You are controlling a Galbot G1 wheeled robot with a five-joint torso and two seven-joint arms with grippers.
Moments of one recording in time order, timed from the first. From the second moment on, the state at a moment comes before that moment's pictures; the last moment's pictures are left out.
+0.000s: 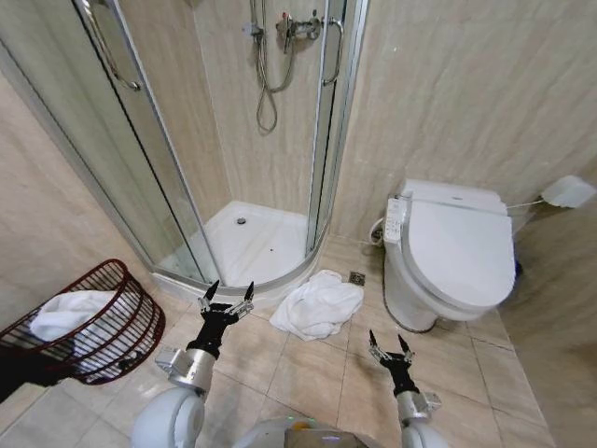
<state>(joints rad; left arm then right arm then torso) 1.74 -1.61 -0.64 -2.36 -0.22 0.12 0.24 -1.62 1.45 0.65 1.64 0.35 0.34 -0.17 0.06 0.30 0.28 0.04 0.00</state>
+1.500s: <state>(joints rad) 1.75 -1.61 -0.64 -2.36 -0.22 0.12 0.24 -1.60 1.43 0.64 1.58 0.35 0.39 -0.25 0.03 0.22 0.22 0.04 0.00</state>
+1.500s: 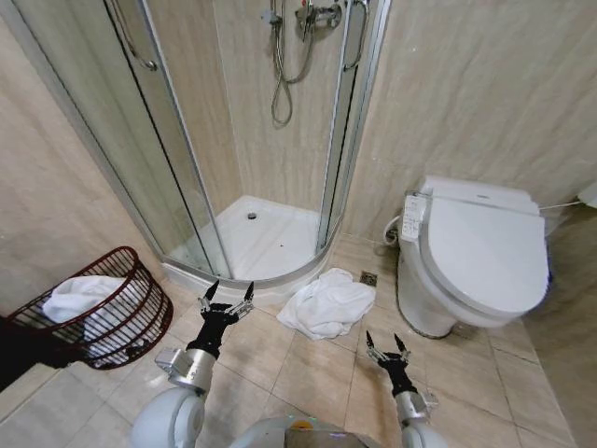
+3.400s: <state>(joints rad) 1.74 -1.61 -0.64 -2.36 -0.22 0.12 0.24 -1.26 1.29 0.56 1.16 0.17 0.18 -0.40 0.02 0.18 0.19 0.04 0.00</state>
